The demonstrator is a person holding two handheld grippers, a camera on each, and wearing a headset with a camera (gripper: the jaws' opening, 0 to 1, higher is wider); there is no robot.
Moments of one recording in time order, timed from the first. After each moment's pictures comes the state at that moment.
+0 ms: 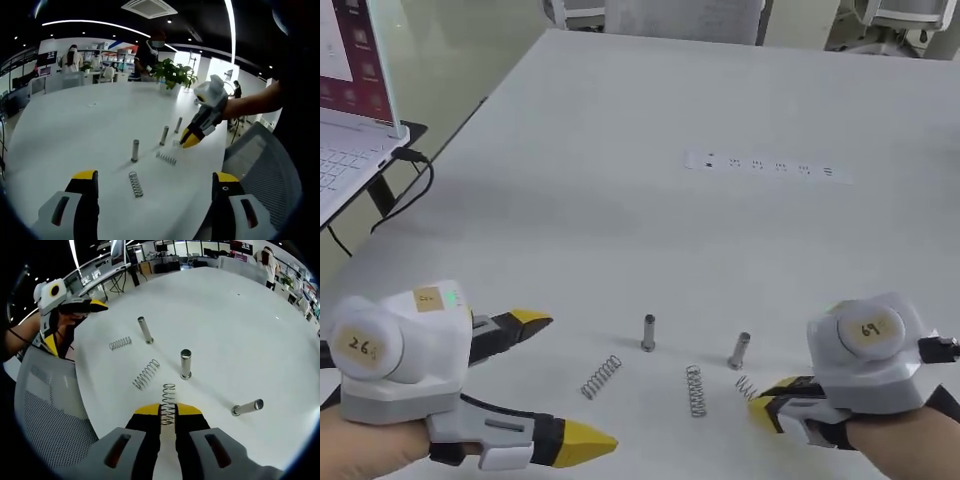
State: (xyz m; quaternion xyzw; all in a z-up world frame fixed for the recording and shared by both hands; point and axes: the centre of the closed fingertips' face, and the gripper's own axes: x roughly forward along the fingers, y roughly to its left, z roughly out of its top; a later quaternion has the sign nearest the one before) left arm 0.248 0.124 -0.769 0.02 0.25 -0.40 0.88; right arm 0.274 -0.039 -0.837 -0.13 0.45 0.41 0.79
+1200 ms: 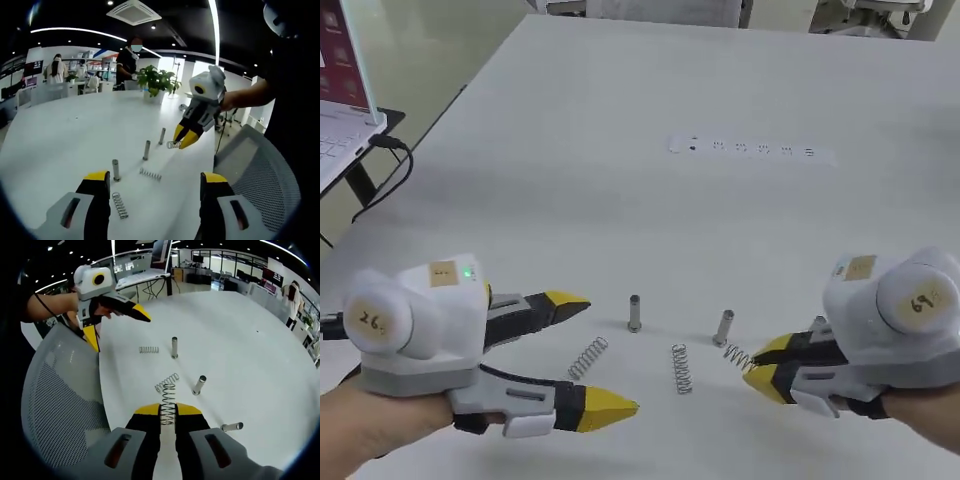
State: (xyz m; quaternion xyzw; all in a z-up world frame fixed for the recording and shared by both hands) left arm 0.247 0.079 -0.751 0.02 0.21 -0.47 0.86; right arm 0.255 -0.033 -0.784 -0.22 0.36 0.51 0.75
